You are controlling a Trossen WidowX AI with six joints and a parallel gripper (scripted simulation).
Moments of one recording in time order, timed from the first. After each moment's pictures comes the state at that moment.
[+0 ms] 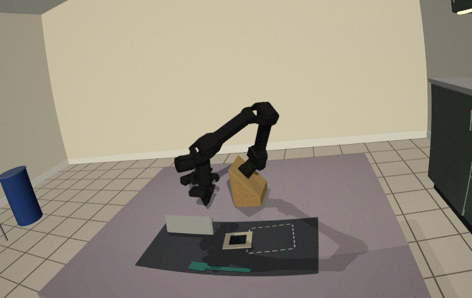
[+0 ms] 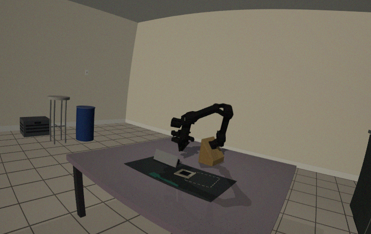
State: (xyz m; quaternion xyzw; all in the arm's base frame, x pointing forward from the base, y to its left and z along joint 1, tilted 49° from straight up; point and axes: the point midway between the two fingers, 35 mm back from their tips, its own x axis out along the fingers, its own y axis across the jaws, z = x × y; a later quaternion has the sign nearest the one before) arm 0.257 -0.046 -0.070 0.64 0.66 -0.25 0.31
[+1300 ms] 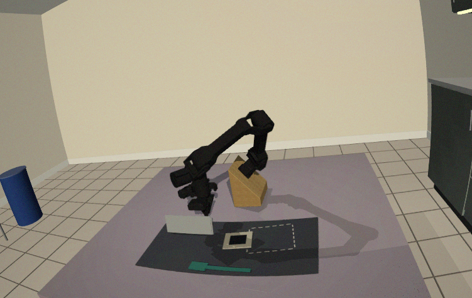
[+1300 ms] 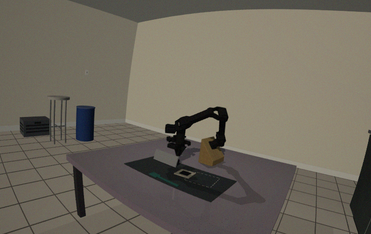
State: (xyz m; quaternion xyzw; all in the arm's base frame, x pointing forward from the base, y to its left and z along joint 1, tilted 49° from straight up) arm 0.288 -0.016 -0.086 0.63 0.69 -0.22 0.28
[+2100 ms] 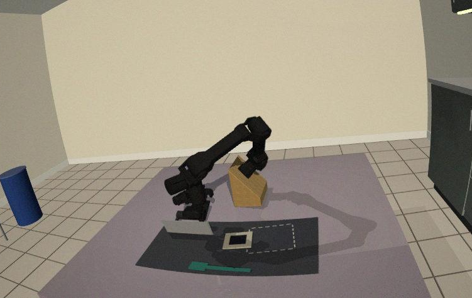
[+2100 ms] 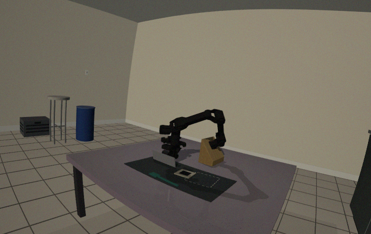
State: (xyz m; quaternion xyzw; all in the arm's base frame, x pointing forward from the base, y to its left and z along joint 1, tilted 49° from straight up) arm 0.341 -0.010 -0.084 0.63 0.69 -0.22 0.28
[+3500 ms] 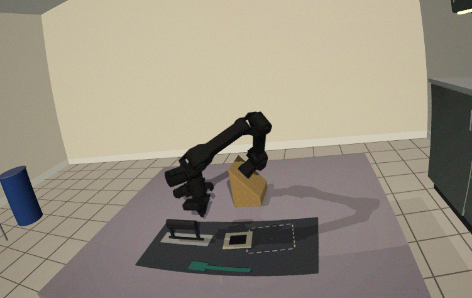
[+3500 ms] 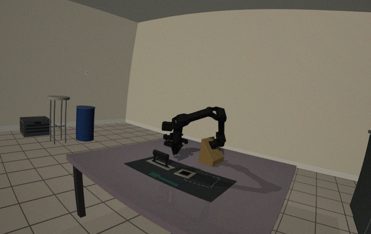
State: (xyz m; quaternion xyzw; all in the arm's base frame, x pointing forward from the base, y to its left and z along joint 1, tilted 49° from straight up) arm 0.322 -0.027 -0.075 0.63 0.69 -0.22 0.28
